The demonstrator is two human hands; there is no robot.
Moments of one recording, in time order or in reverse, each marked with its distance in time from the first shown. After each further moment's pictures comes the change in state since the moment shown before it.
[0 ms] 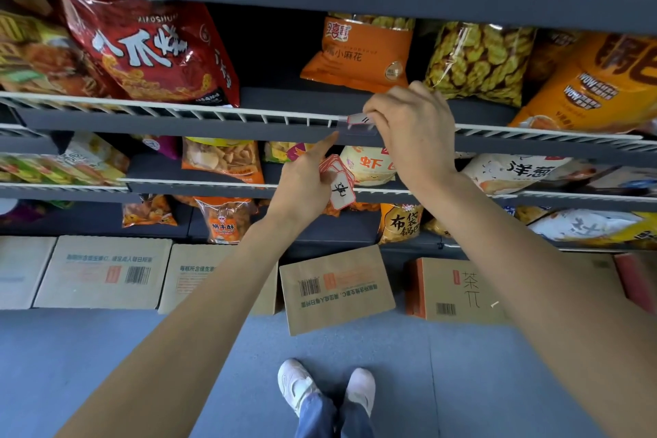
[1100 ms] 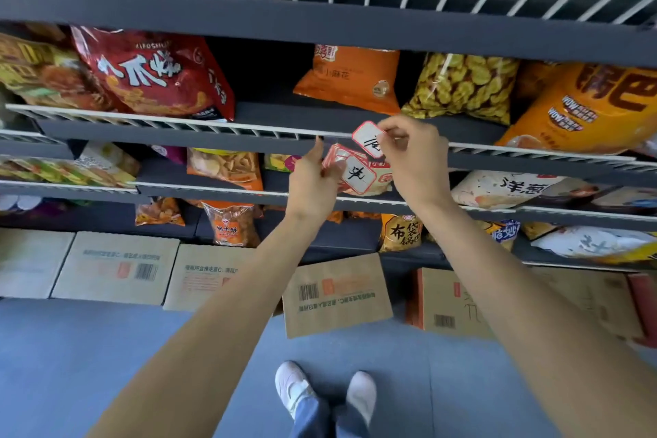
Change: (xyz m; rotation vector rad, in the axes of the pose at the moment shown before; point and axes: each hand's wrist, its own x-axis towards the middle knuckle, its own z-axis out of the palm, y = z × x) left_hand 0.017 0.032 0.032 -0.348 0.161 -0.184; right_hand -0.008 0.017 -0.023 0.631 -0.201 0.531
